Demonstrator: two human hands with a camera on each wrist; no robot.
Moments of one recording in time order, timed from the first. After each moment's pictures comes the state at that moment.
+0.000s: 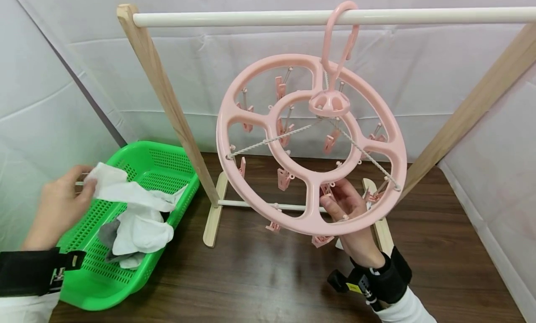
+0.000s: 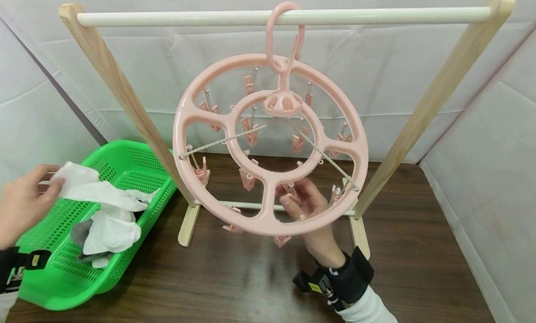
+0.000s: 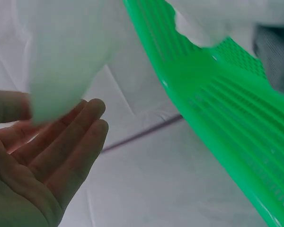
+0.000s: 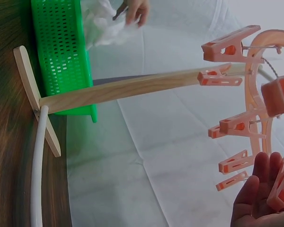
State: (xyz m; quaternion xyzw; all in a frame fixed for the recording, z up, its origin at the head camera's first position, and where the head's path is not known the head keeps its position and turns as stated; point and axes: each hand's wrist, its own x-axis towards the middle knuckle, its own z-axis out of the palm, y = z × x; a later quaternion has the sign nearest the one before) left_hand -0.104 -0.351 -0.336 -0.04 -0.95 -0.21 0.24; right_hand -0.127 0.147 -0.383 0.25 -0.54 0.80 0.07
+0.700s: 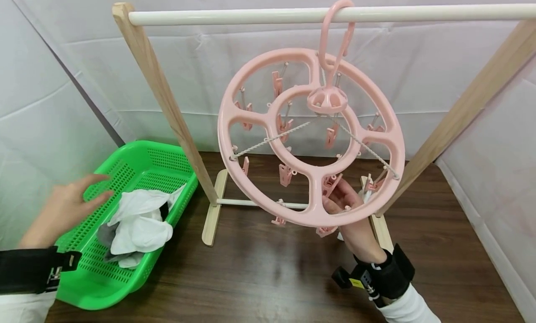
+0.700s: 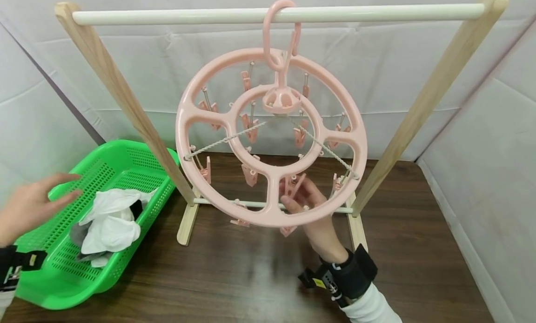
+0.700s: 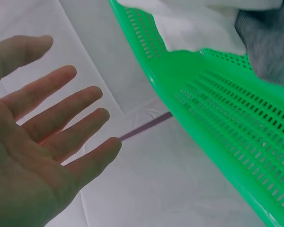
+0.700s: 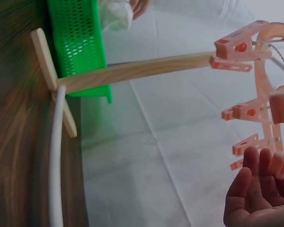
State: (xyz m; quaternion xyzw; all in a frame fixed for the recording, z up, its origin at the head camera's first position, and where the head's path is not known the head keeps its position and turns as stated) left_hand -0.104 -0.353 -0.332 -0.10 -0.98 -0.14 0.12; right_hand -0.131 0.159 -0.397 0.23 -0.57 0.79 0.02
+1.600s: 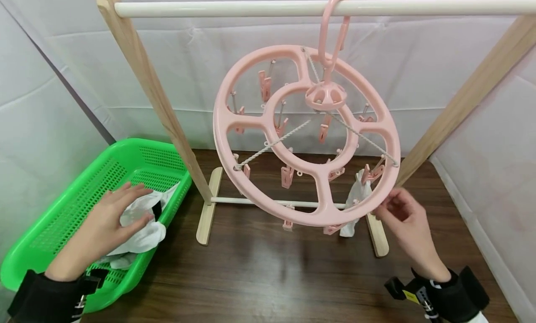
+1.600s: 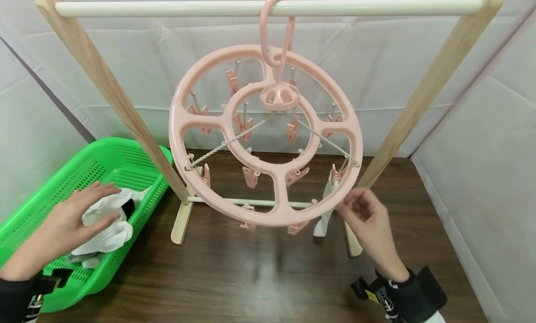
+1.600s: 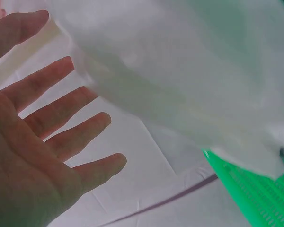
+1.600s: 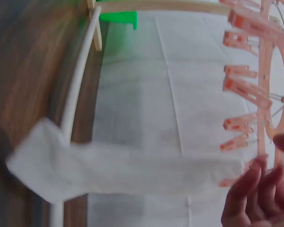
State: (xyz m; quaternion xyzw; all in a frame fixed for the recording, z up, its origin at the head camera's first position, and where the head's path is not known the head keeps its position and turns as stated) left_hand -0.084 -0.278 -0.350 -0.22 -0.94 -0.22 0.13; right_hand -0.112 0.252 -0.397 0.17 -0.73 0.66 0.13
